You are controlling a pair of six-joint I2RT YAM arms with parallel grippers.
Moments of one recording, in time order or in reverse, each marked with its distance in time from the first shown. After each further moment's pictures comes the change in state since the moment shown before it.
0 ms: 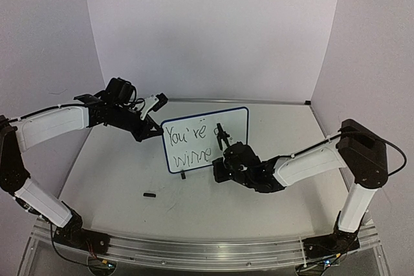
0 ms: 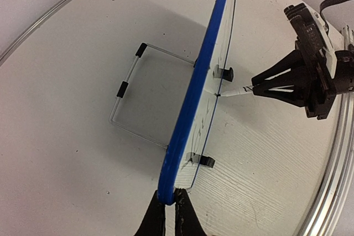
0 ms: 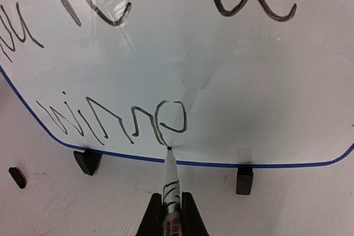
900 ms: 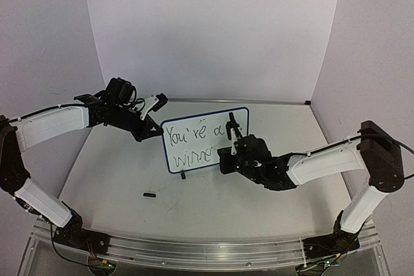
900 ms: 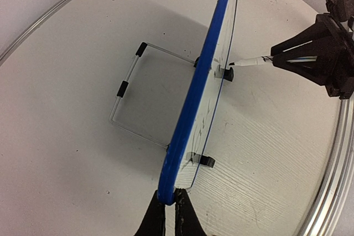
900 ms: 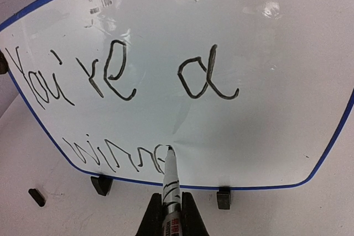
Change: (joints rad) left arm 0.000 0.000 0.000 0.000 0.000 0.000; right arm -0.003 -0.144 -0.061 0.042 0.050 -0.036
